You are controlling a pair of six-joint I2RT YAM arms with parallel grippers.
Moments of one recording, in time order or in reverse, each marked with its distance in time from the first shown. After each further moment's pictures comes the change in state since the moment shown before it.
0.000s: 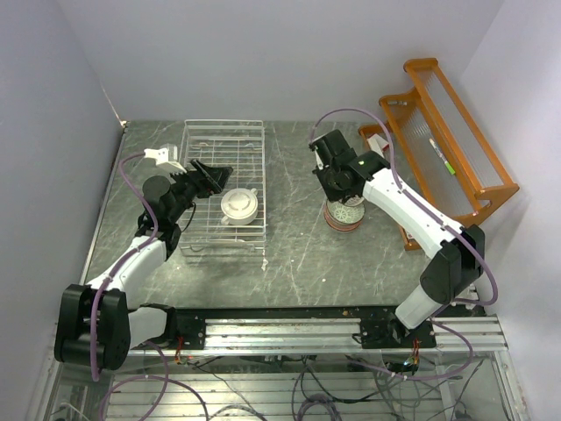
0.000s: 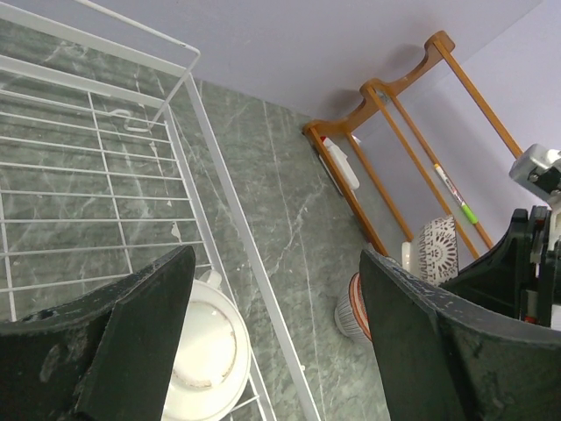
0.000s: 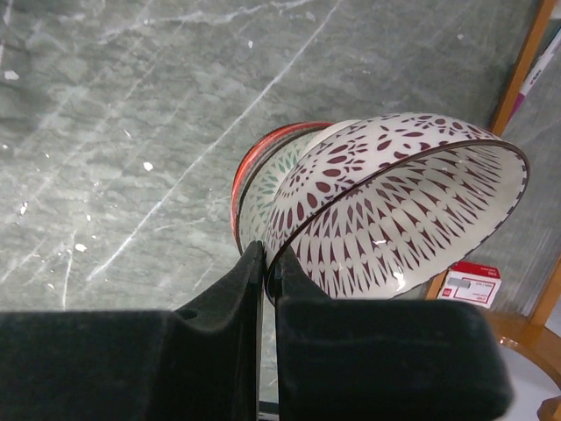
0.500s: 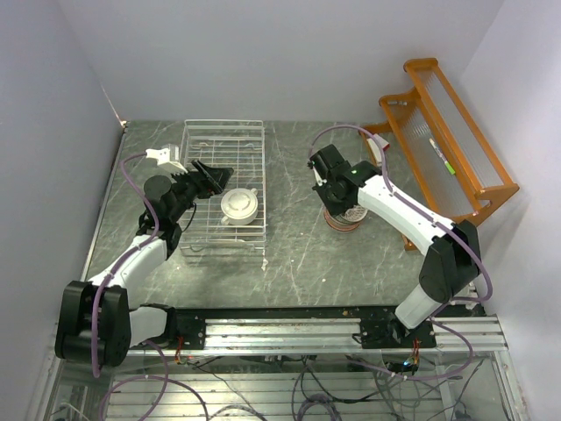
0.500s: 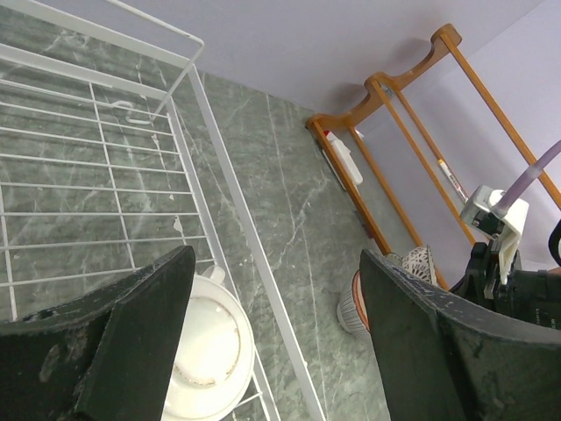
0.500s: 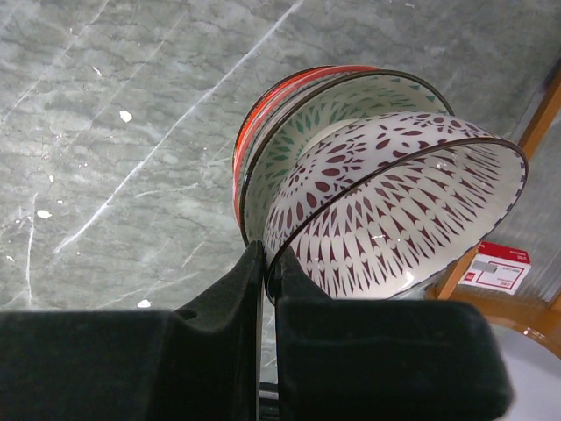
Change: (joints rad) left arm 0.000 0.019 0.000 0.000 0.007 0.000; right arm 0.000 0.010 -0.142 0.006 -0.022 -0.014
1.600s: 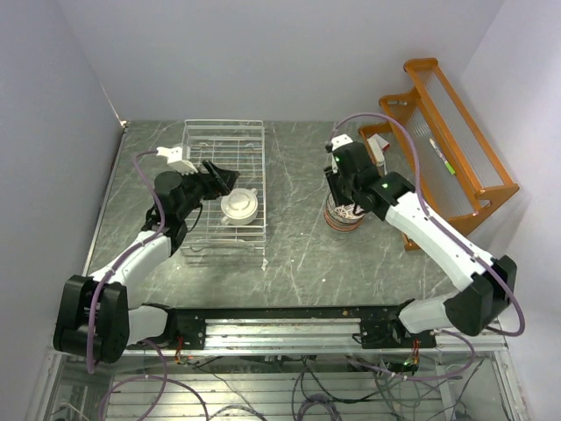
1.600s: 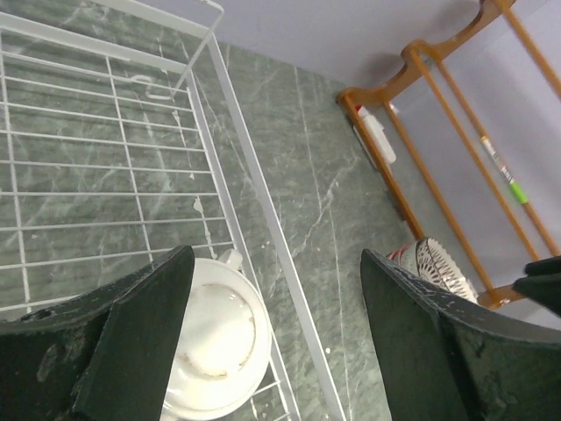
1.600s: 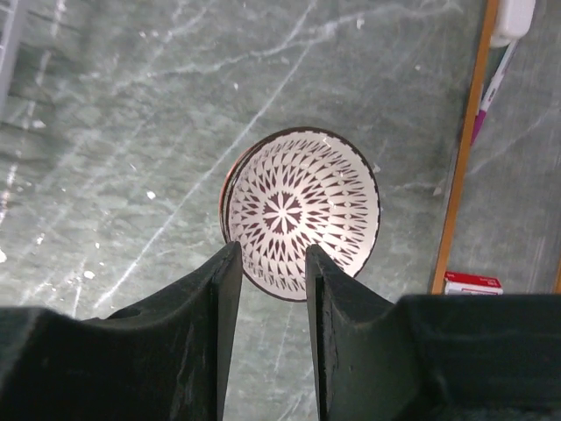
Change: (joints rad) left arm -0.043 0.022 0.024 -0.070 -0.045 0.054; right arm 0.000 -0.217 -0.069 0.160 0.067 0.029
